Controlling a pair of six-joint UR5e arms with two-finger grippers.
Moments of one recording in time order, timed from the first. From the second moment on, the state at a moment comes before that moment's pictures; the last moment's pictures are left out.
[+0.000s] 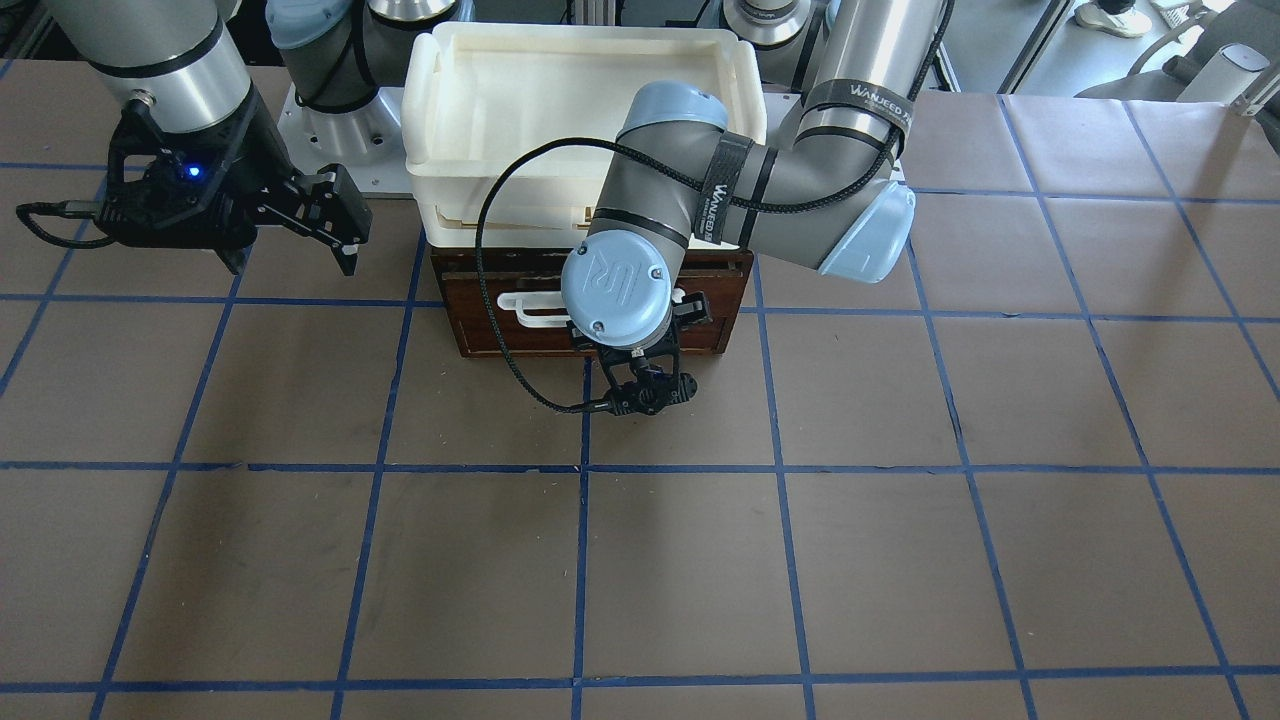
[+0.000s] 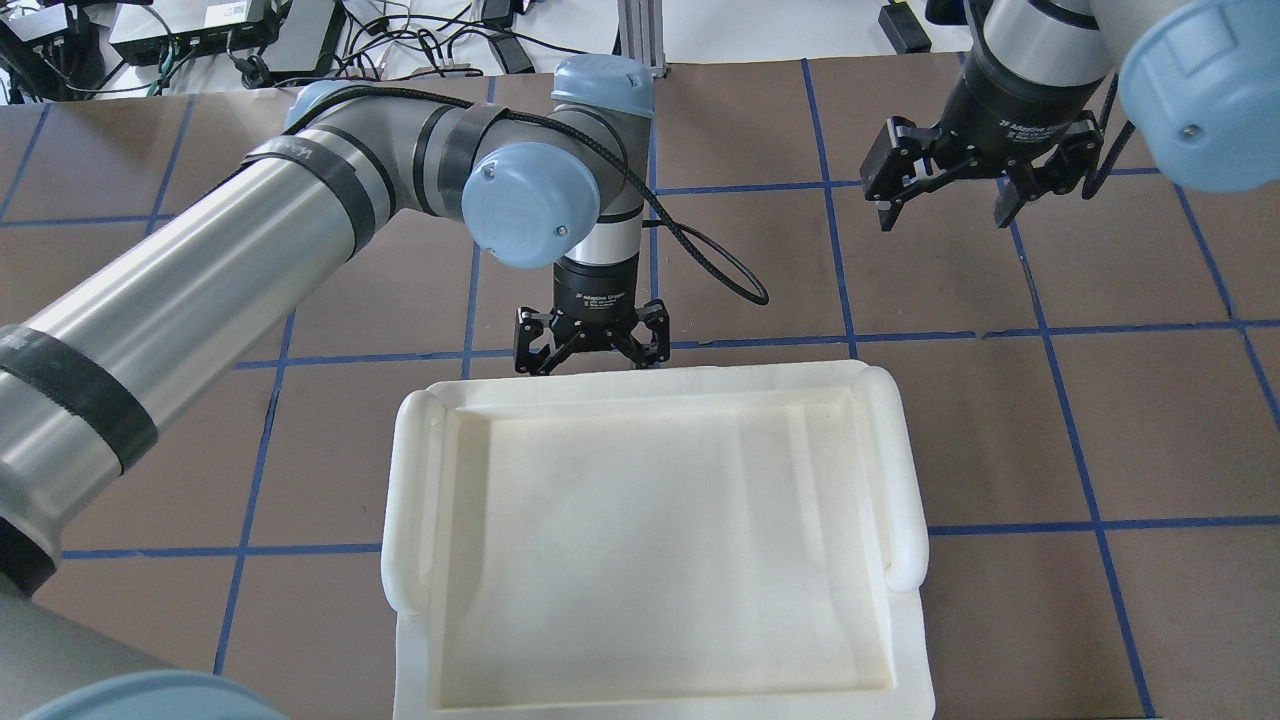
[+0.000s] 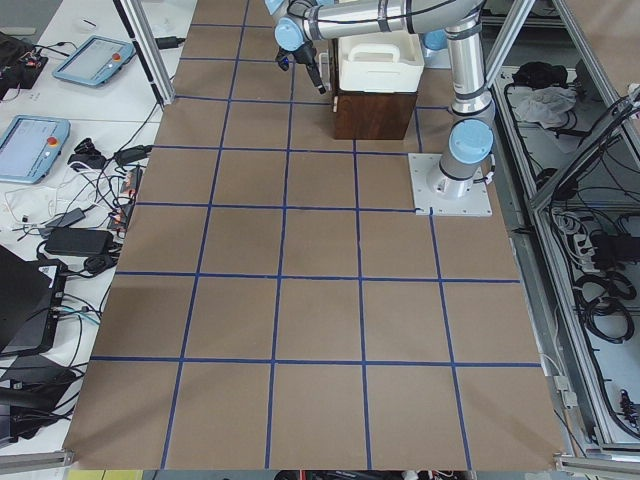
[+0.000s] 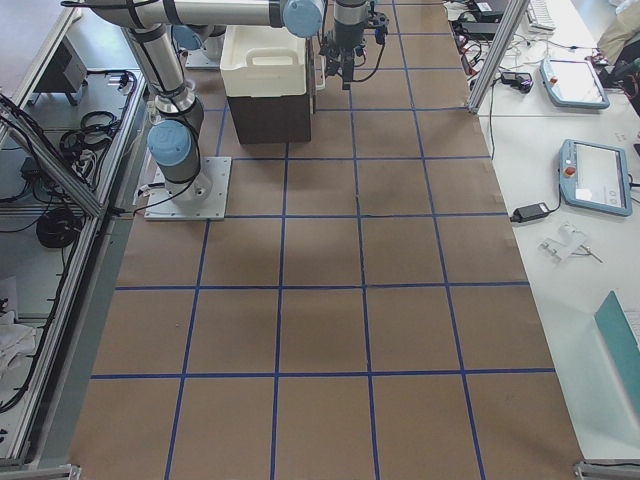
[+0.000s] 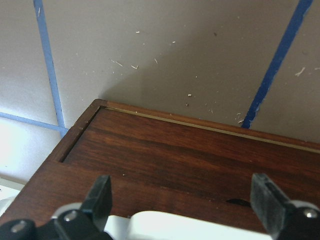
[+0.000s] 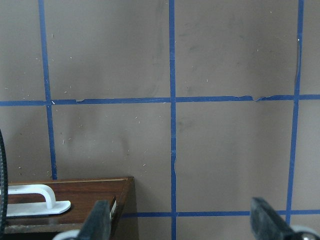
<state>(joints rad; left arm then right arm) -1.93 -2.02 -1.48 -1.70 1.55 -0.54 1.56 -1.57 1.58 -1.60 -1.55 0.00</state>
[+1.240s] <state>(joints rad) -1.88 -2.00 -1.40 -1.72 1.55 -0.50 1.56 -1.57 1.58 -1.60 -1.55 0.00</state>
